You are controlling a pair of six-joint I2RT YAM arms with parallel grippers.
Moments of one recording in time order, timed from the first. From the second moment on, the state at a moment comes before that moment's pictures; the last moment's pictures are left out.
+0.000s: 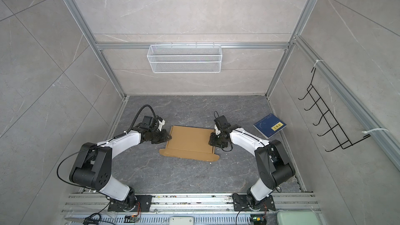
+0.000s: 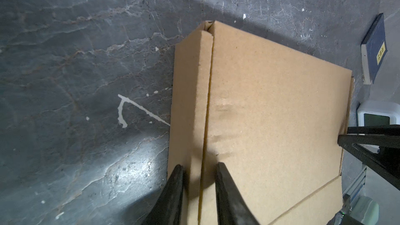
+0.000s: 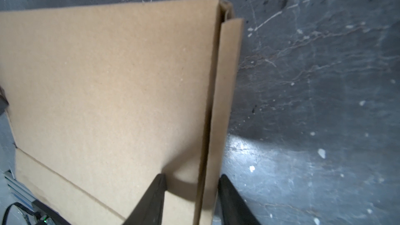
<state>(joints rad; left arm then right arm) -0.30 1.57 0.88 -0.36 0.40 -0.39 0.44 1.61 0.99 -0.55 -0.26 0.55</state>
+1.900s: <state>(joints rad) -0.23 1.63 0.81 -0.03 0.49 -0.46 0.38 1.62 0.94 -0.47 -0.34 0.52</state>
